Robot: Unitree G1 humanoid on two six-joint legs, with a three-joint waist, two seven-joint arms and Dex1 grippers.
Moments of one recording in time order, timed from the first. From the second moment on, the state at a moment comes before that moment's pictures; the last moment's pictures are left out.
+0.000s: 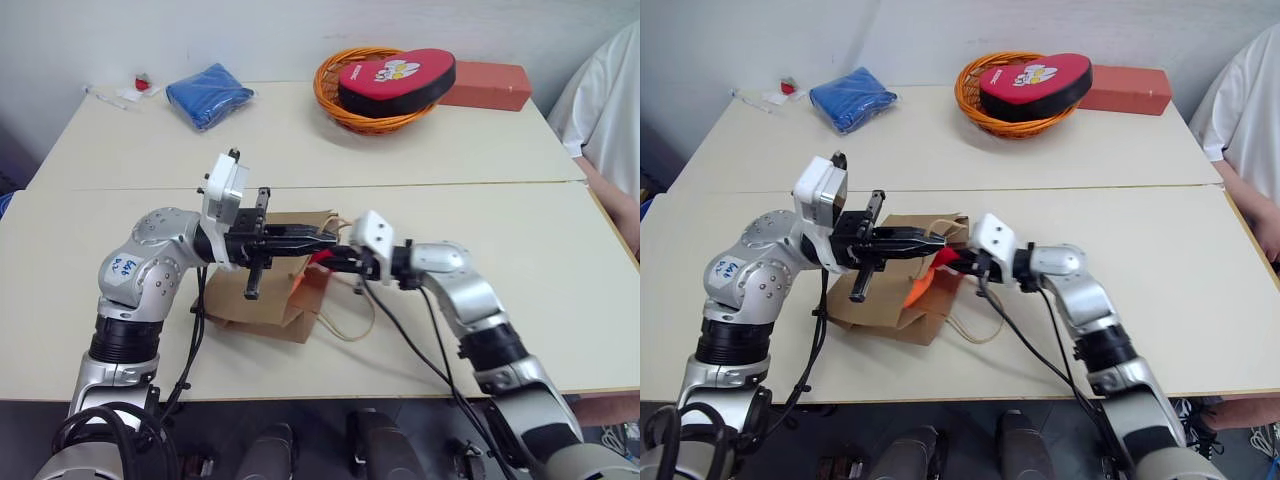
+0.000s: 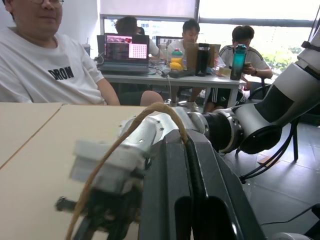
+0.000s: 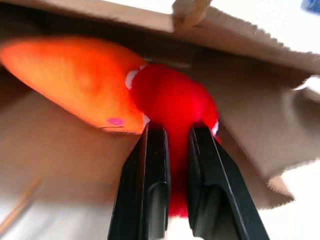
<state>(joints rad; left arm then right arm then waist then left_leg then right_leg) -0.66 0.51 -0.01 -0.11 -0.70 0.54 -1.22 -0.73 -0.26 0.26 0.29 0.07 0.15 0.92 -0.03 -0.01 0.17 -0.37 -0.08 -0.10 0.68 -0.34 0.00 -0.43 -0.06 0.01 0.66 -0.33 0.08</state>
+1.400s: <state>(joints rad) -0.65 0.52 0.08 -0.15 -0.78 0.57 -1.12 -0.68 -0.68 0.01 0.04 0.58 1.49 0.99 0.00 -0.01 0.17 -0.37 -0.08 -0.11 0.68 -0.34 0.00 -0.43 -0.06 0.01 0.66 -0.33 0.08</state>
